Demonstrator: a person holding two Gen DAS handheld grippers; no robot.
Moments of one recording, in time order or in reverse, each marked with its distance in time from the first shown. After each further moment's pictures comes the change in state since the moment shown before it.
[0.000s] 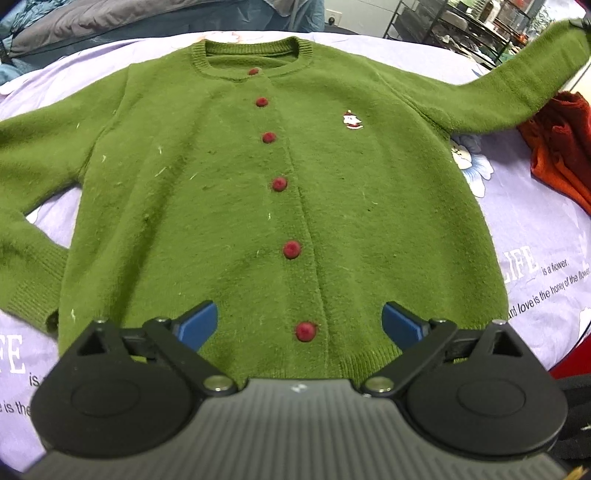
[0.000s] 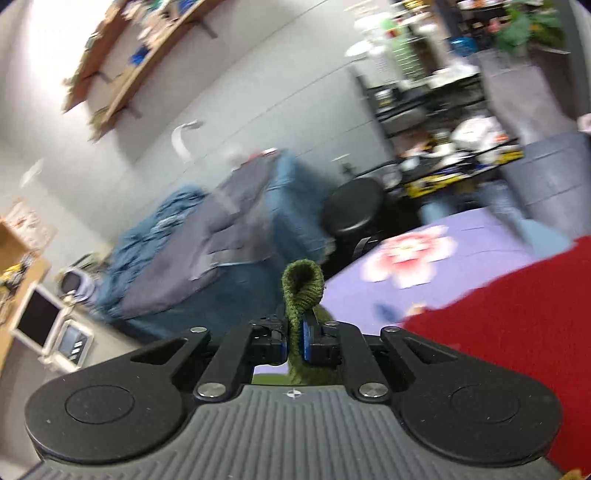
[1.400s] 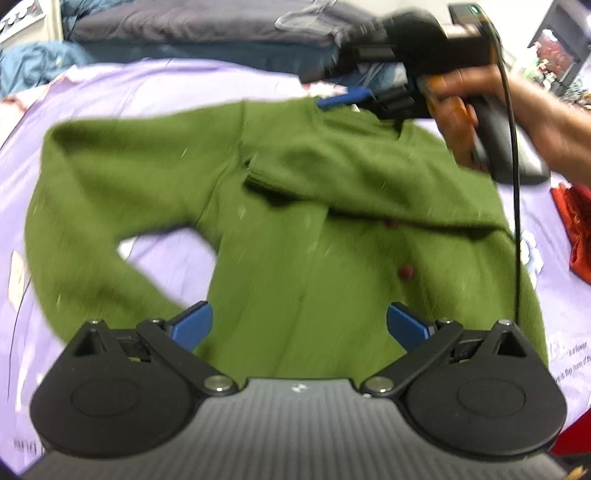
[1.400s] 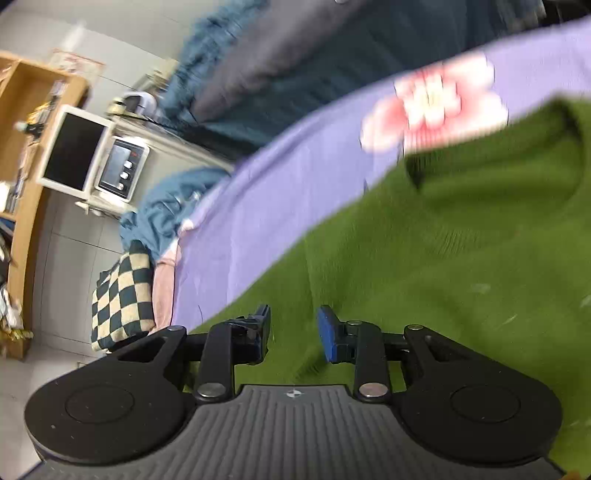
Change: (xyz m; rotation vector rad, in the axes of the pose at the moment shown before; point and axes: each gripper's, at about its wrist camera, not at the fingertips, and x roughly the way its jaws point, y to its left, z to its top) left arm -0.026 0.124 0.038 -0.147 -0.170 0.023; right arm 0.335 0.264 -0.266 -0.071 0.553 0.259
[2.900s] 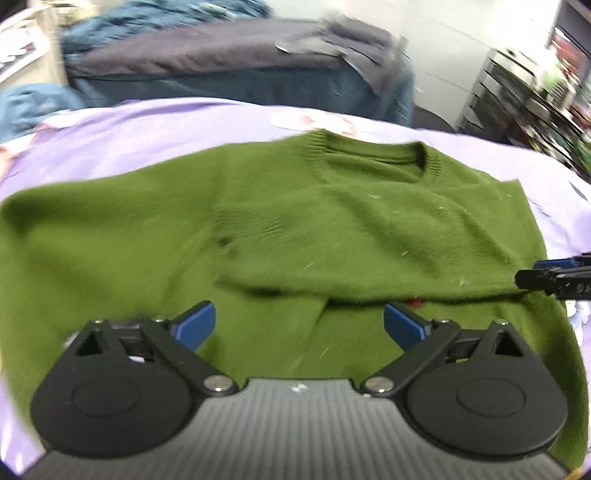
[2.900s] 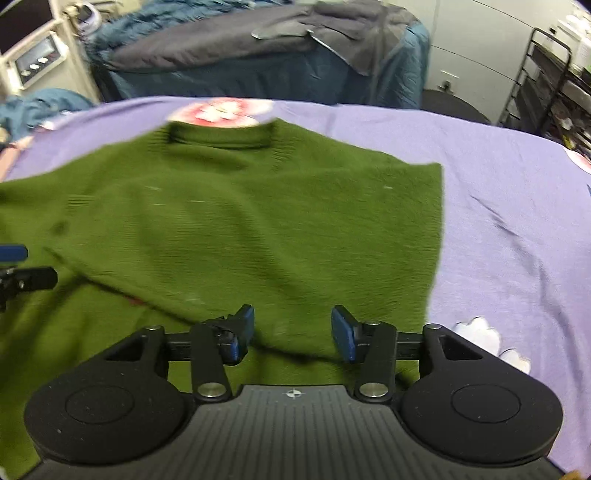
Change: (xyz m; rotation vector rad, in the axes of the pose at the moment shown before) left arm 0.062 -0.032 0.043 0.009 -0.080 0.155; right arm -0.143 -0.086 -0.095 -0.443 -0.083 -0.600
